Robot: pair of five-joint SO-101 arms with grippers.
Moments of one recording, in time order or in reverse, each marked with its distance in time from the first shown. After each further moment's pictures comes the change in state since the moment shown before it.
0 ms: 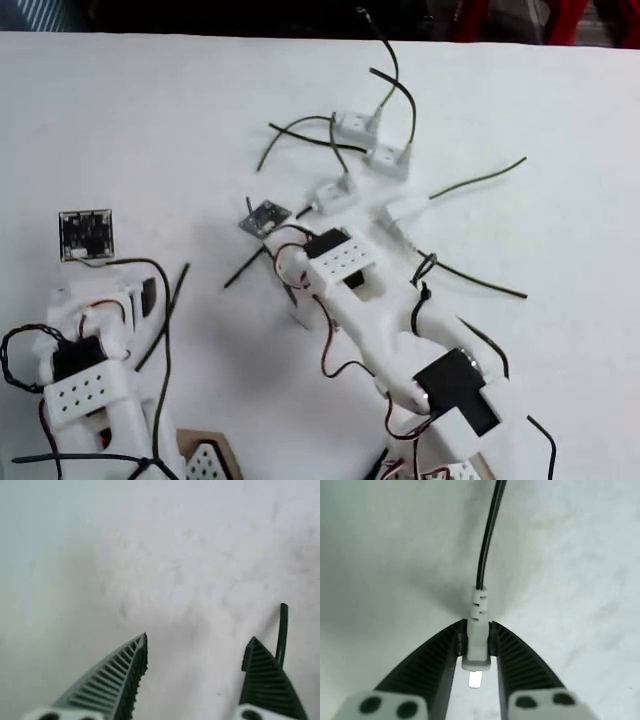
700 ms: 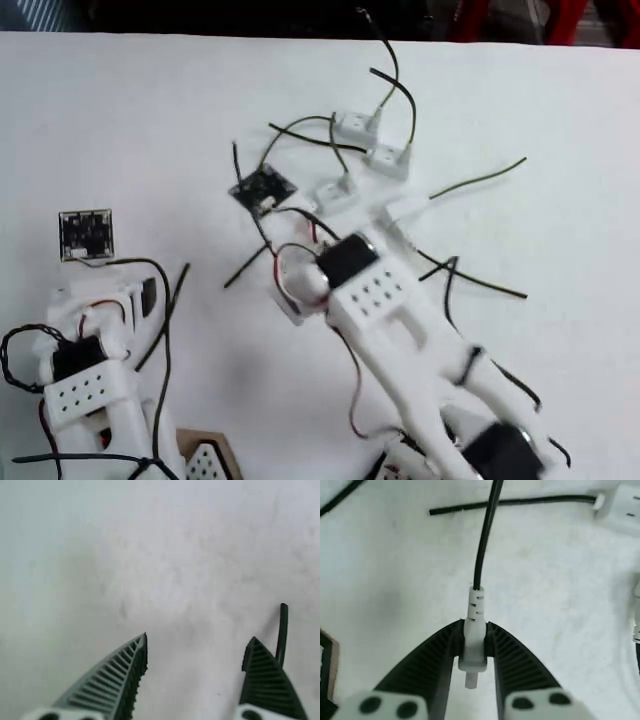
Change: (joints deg) left arm 0.0 0.0 0.0 0.0 0.0; right arm -4.7 -26.7 -4.0 11.5 -12.0
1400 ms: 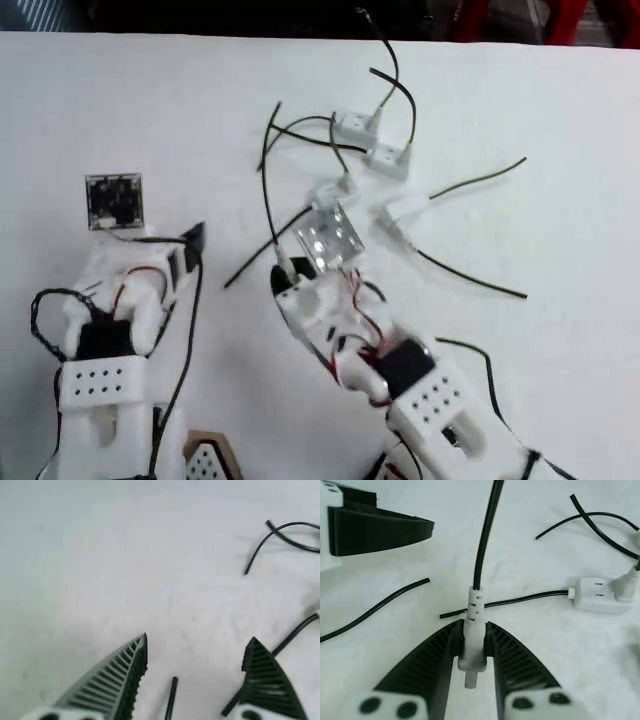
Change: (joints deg) left arm 21.9 0.0 -9.9 -3.5 17.1; right arm -0.5 -37.7 45.3 -45.0 -7.8
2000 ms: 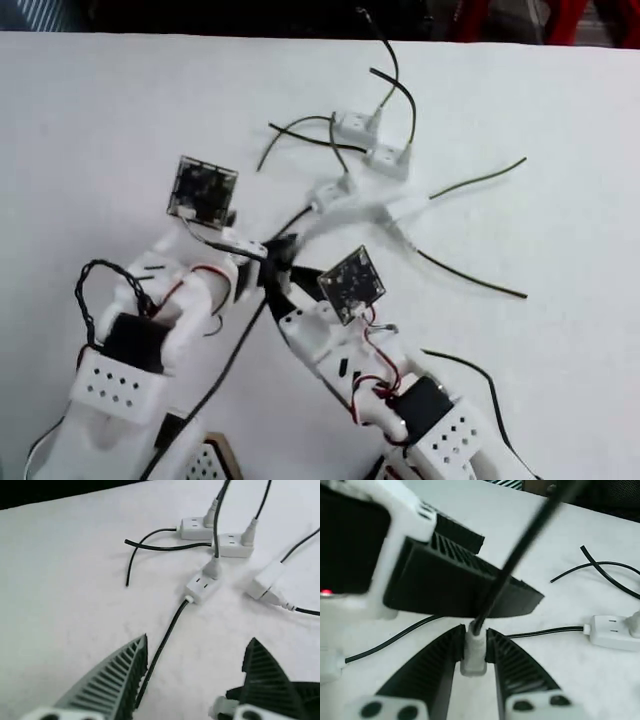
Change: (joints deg) left arm 24.1 0.0 -14.9 15.5 1.1; right arm -3.7 -17.1 9.5 -2.0 -0.1
